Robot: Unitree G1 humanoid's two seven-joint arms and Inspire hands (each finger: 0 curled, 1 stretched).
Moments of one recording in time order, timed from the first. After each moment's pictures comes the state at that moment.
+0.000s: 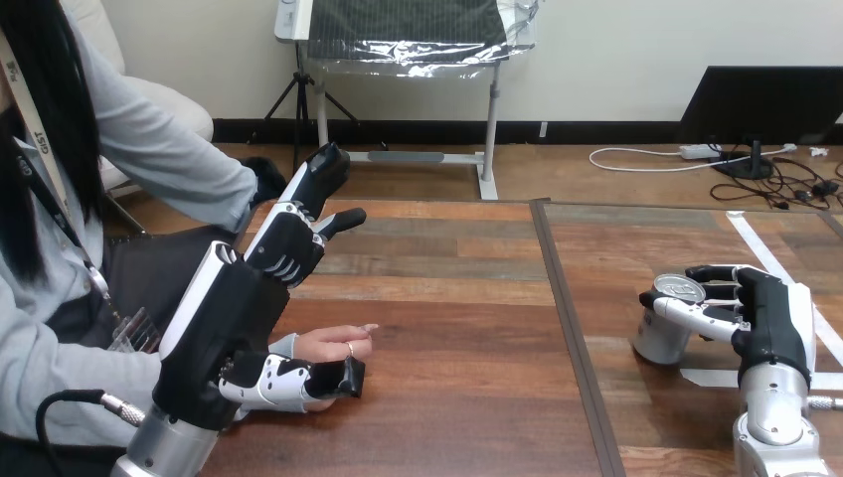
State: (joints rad) left arm -0.11 0.21 0.03 0.54 -0.42 -1.04 -0.73; right arm -0.58 -0.34 -0.17 1.34 -0.12 -0.41 -0.28
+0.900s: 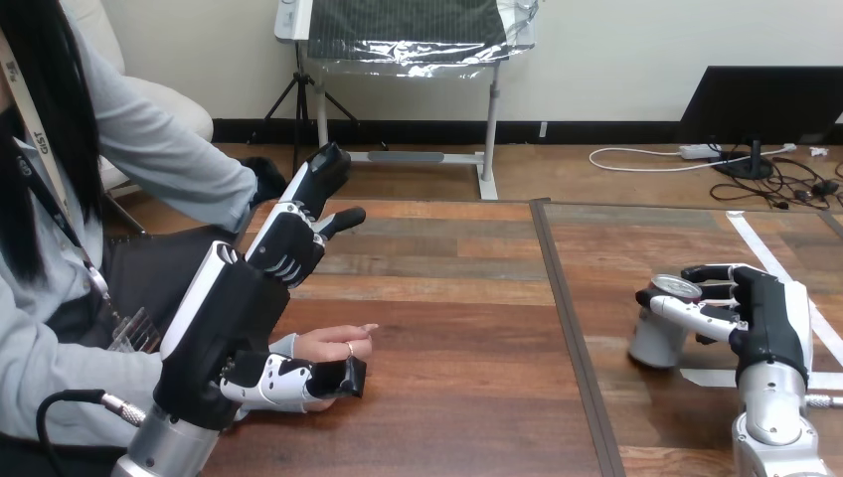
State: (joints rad) left arm -0.11 0.21 0.03 0.54 -0.41 -1.04 -0.73; right arm -0.58 -0.34 -0.16 1.34 -0.12 -0.43 -0.28
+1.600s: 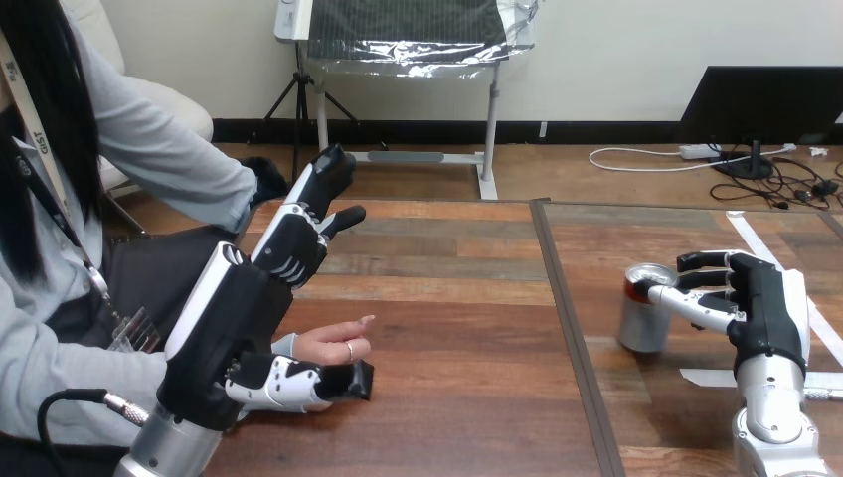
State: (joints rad) left arm -0.11 0.21 0.03 0.54 -0.36 -1.06 -0.70; right arm -0.58 -0.34 -0.16 1.34 -0.12 -0.49 -0.26
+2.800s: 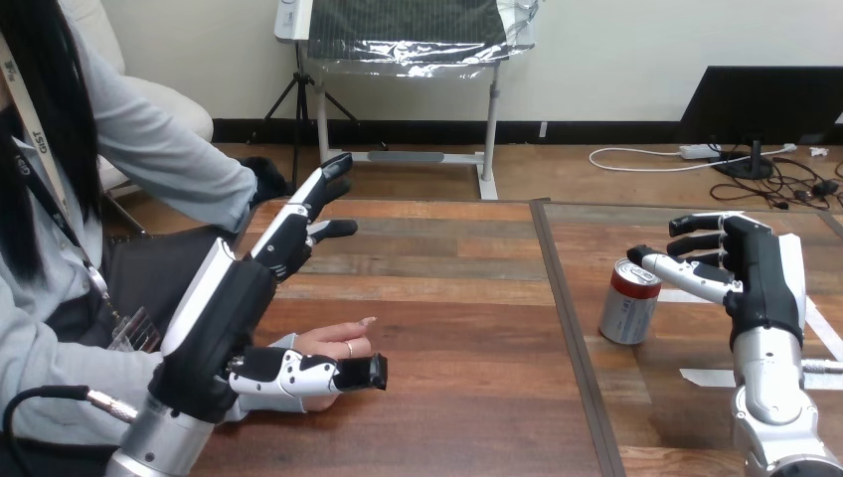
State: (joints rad) left arm -0.11 0.25 0.08 0.54 -0.10 -1.07 -0.48; right arm -0.61 -0.34 -0.16 1.30 -0.12 -0.55 -0.23
